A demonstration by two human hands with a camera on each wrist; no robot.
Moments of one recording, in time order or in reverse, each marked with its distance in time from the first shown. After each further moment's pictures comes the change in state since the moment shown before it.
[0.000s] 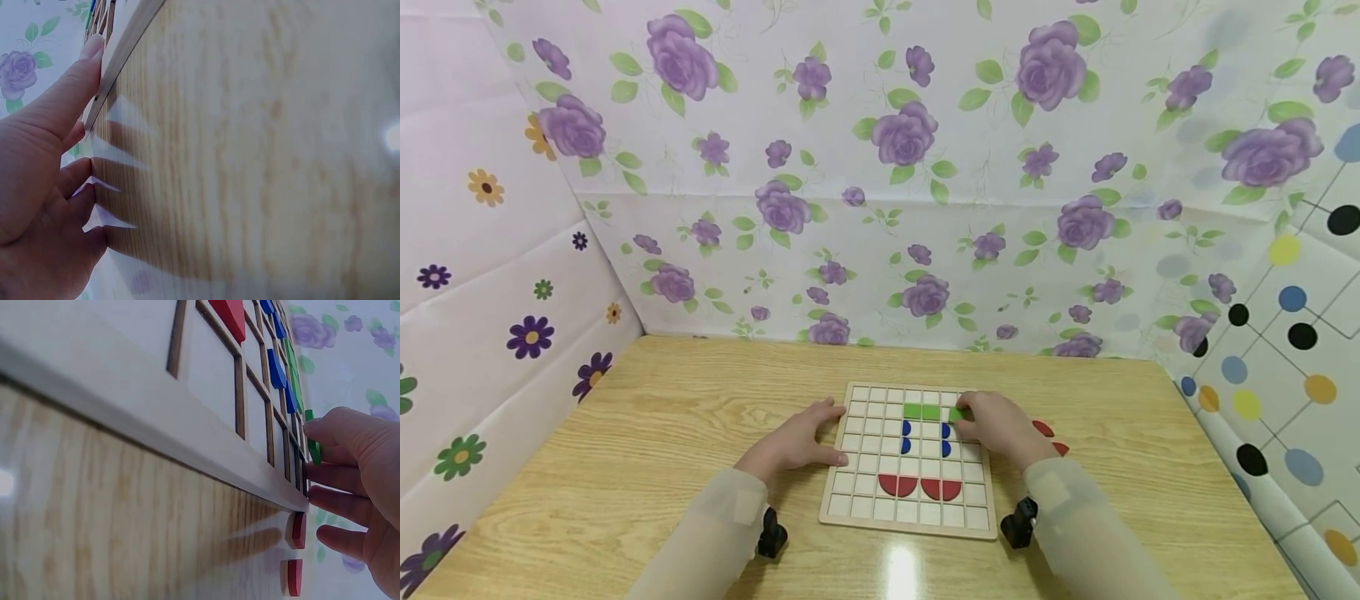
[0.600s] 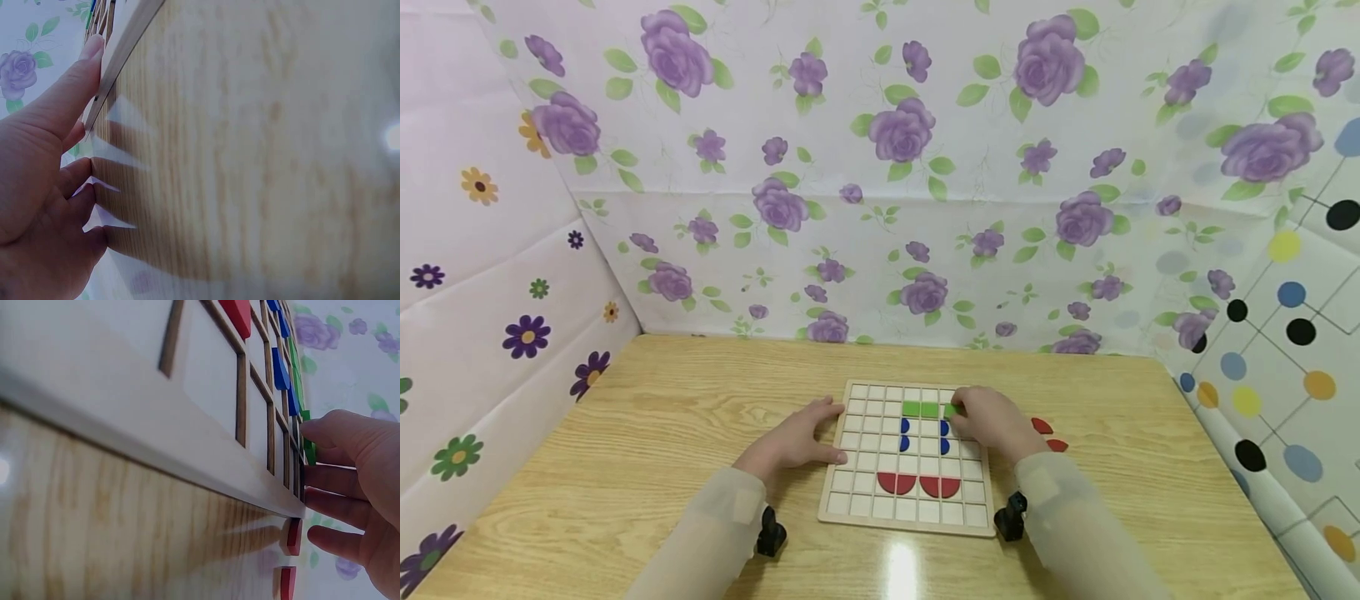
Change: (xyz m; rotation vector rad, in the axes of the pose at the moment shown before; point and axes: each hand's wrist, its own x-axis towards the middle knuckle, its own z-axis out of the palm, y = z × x) left_hand 0.000 0.000 0.001 -0.010 0.004 -0.004; right_hand 0.006 -0.005 0.002 -0.050 0.015 -0.008
